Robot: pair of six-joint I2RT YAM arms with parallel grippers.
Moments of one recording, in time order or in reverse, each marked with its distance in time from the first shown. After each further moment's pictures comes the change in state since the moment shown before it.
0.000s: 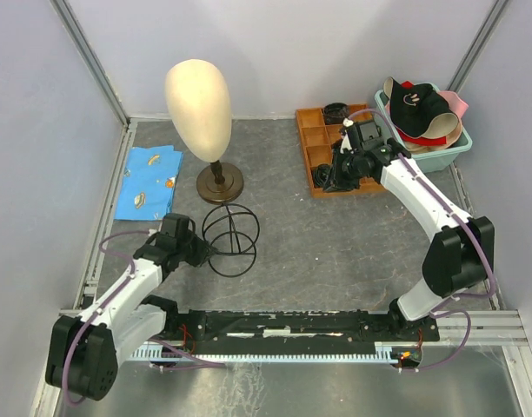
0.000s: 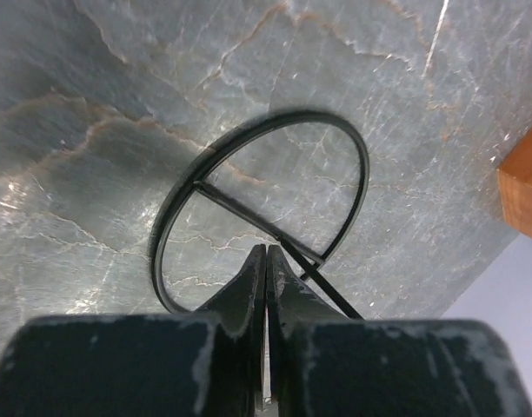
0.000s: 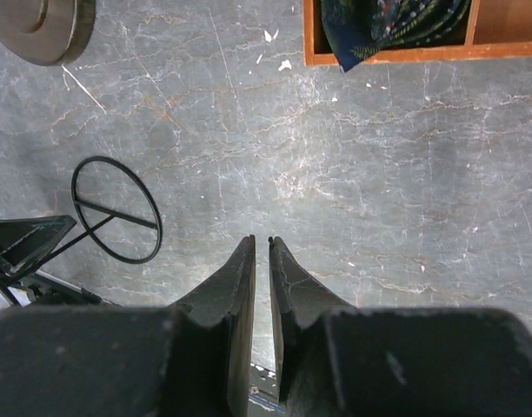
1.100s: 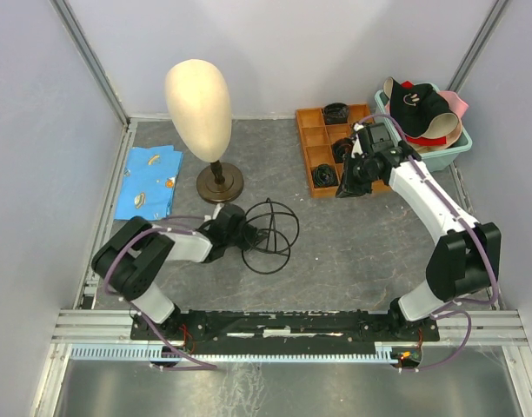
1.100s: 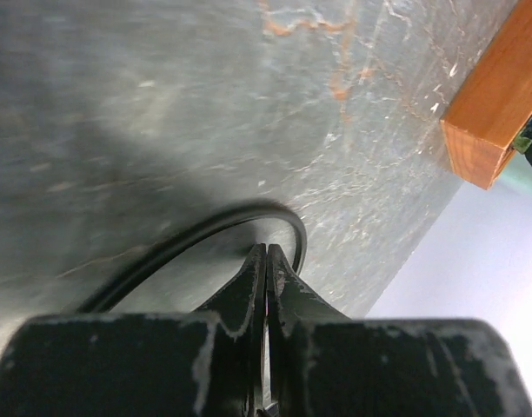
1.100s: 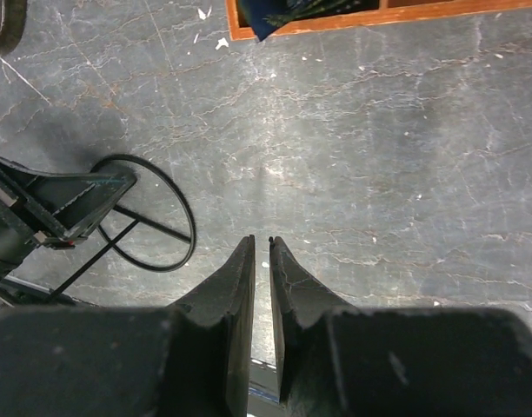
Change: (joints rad) left arm -0.387 0.659 0.088 0.745 -0.069 -0.316; right arm -0.053 -0.046 -0.053 -0.058 0.028 -0.055
